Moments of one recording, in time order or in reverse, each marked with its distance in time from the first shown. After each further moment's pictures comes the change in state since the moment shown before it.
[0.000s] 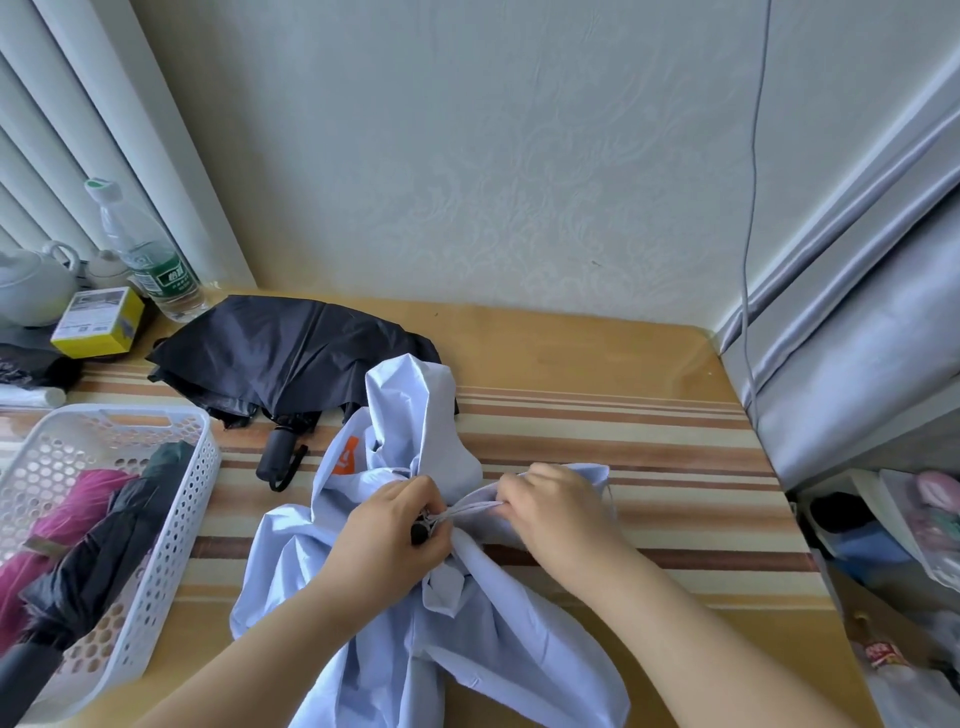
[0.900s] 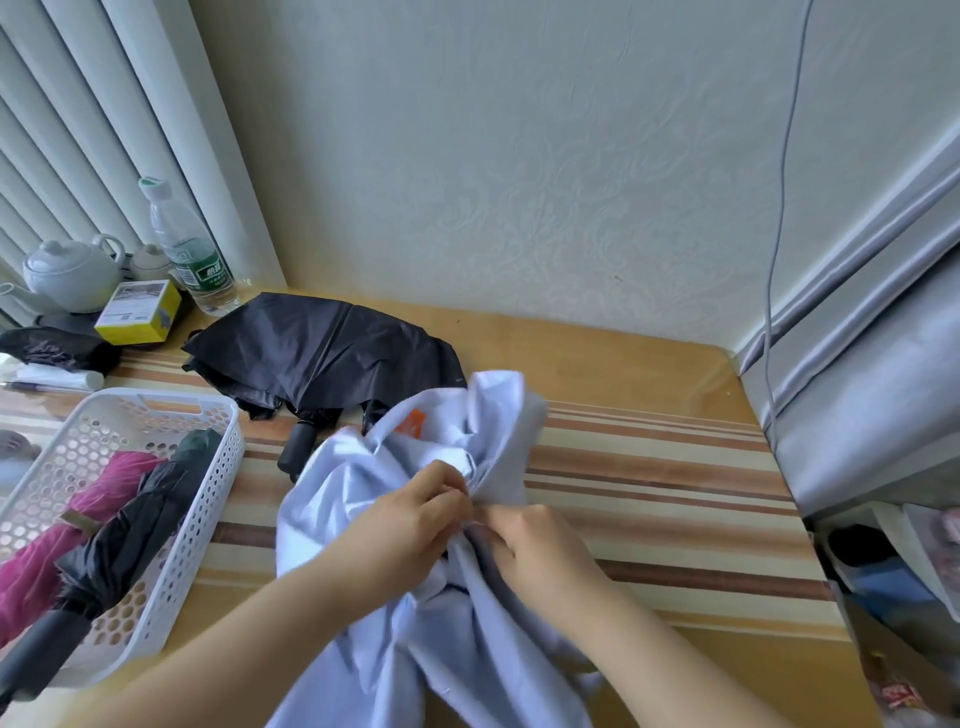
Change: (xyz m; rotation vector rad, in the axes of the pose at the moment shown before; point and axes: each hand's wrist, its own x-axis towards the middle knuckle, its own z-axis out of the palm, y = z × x) left_hand 0.005 0.001 -0.022 0.050 -0.140 0.350; right_hand -0.006 -0.032 -0.005 0.535 -0.097 0.116
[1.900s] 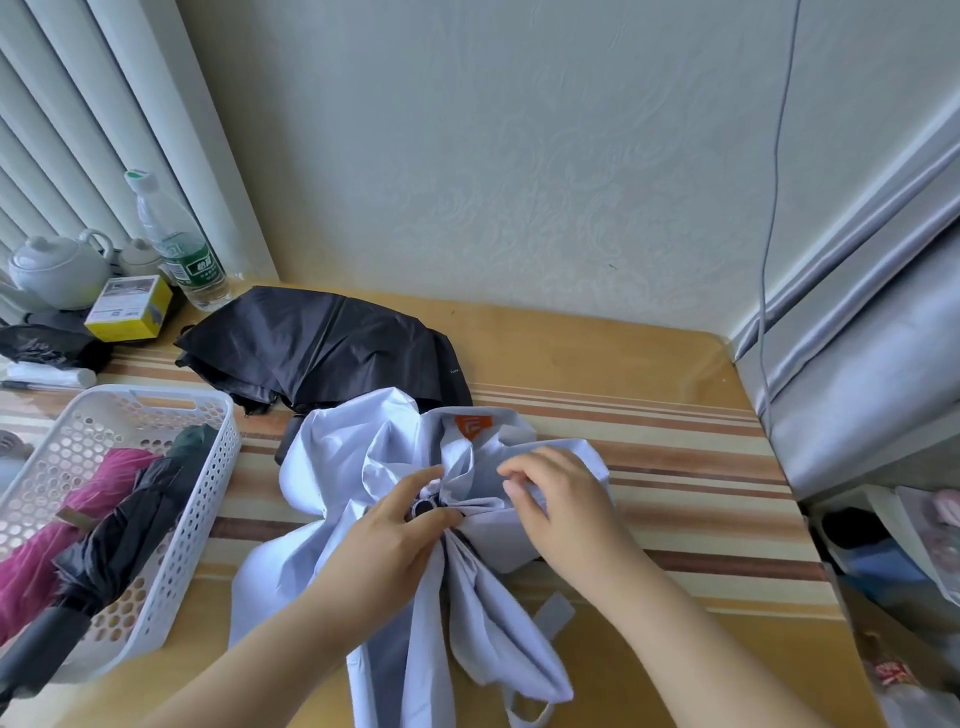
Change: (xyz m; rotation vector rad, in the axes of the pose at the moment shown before) left_hand -0.025 0.010 0.009 0.083 0.023 -0.168; right_hand -0.001 0.013 -0.017 -0.029 0.244 0.013
